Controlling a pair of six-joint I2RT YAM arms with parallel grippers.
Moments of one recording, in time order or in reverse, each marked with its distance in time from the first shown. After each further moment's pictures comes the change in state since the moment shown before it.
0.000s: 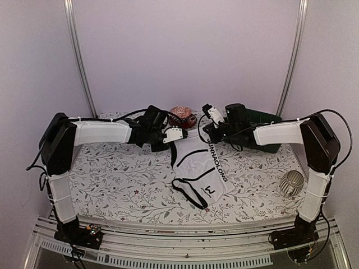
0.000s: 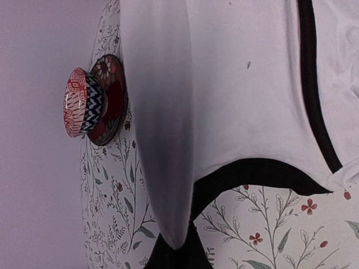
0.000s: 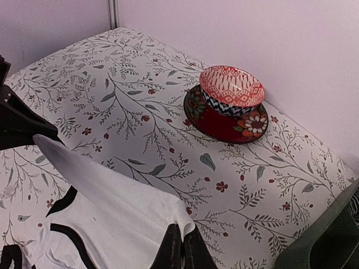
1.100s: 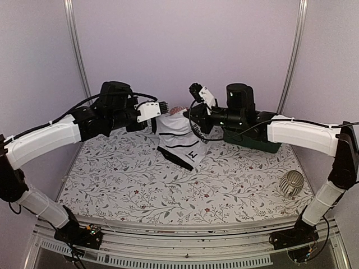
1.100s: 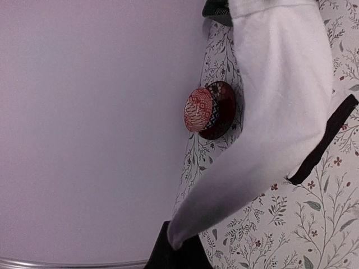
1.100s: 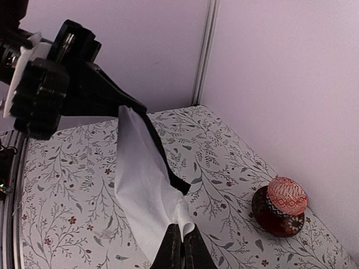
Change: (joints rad) left arm -0.026 -0.468 -0.102 -0.015 -0.104 0.140; right arm 0.148 -0.222 0.117 -0.080 -0.172 -0.035
